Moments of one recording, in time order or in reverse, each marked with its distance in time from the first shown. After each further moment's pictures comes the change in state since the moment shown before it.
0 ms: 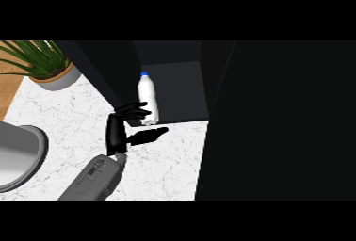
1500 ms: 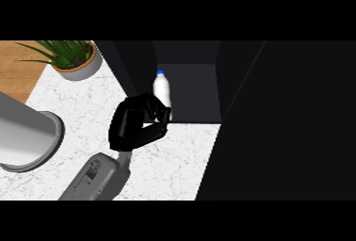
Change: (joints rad) left arm 0.017 -0.050 0.044 -0.330 0.162 -0.457 0.053; right arm -0.018 -0.118 0.029 -0.009 0.036 0.072 0.098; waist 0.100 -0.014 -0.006
